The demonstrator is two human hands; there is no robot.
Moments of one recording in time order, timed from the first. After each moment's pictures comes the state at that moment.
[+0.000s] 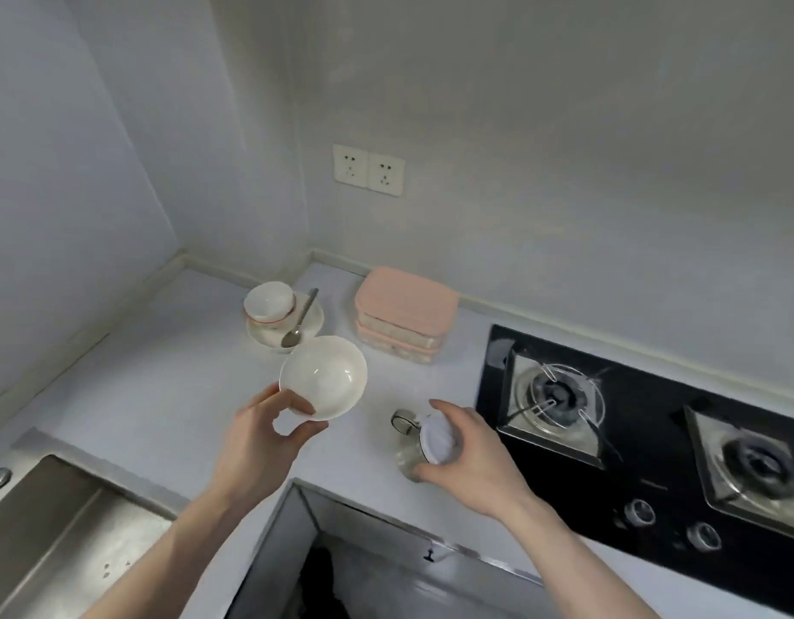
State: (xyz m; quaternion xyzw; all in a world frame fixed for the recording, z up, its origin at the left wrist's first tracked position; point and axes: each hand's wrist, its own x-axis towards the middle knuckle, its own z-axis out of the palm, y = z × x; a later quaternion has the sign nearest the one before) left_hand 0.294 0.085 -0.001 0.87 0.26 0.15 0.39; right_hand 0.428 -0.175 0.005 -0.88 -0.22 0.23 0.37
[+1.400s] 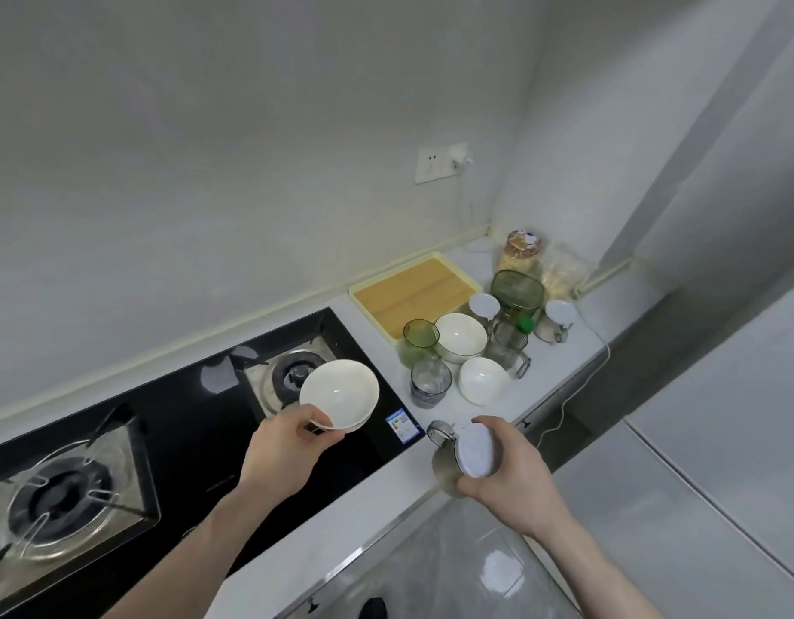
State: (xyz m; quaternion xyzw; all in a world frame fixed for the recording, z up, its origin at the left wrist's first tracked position) left_hand 0.556 -0.600 -0.008 0.90 -0.12 -0.13 0.41; right_hand 0.386 -0.859 0.016 -0.88 0.28 0.00 0.37
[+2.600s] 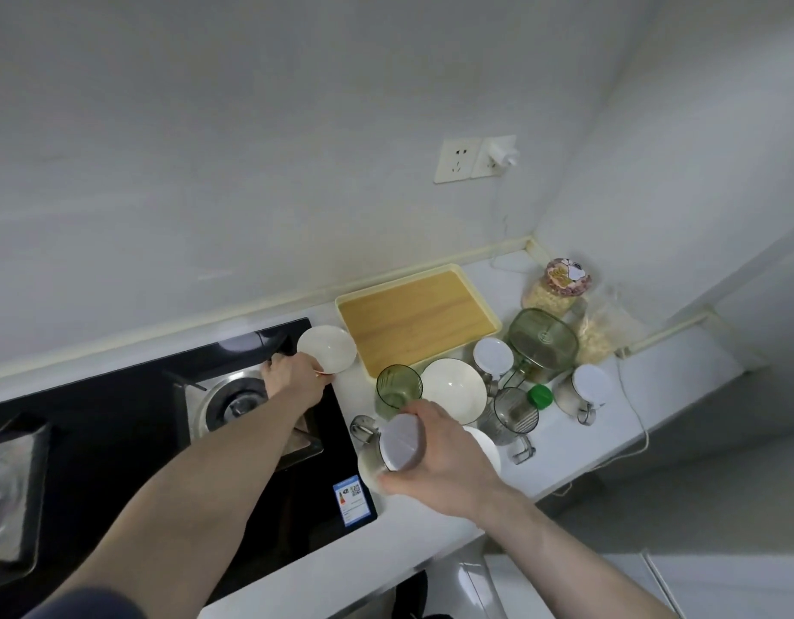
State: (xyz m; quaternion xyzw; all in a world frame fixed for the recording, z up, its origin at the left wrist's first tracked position) left_hand 0.786 -0.805 -0.124 0.98 0.01 -0.15 0.10; right_hand 0.586 -0.987 0.011 -0.92 0.10 0.14 0.35
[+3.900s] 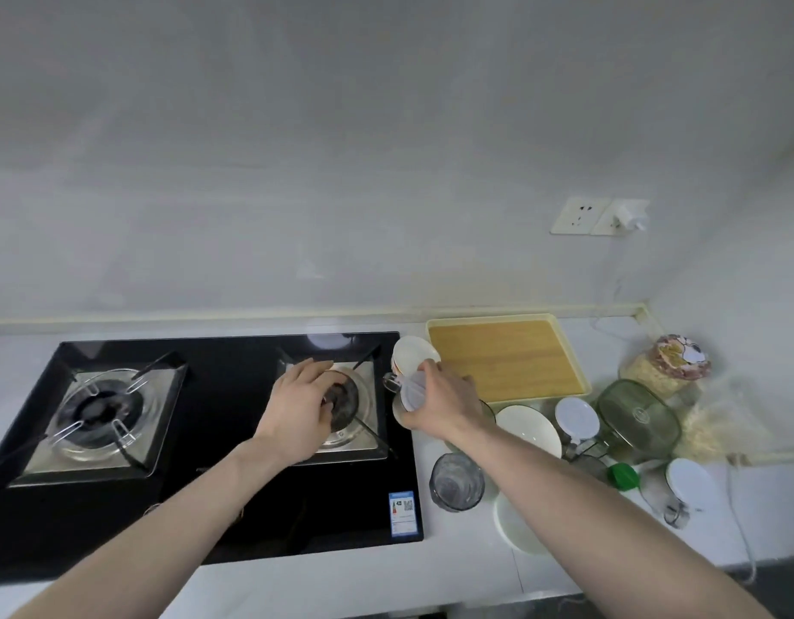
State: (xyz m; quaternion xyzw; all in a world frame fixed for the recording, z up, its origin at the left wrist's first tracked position) left_hand 0.684 -0.687 -0.045 0.97 -0.08 -0.02 0.21; right_hand 0.727 -0.938 -0.045 -0.98 -0.07 0.11 0.11
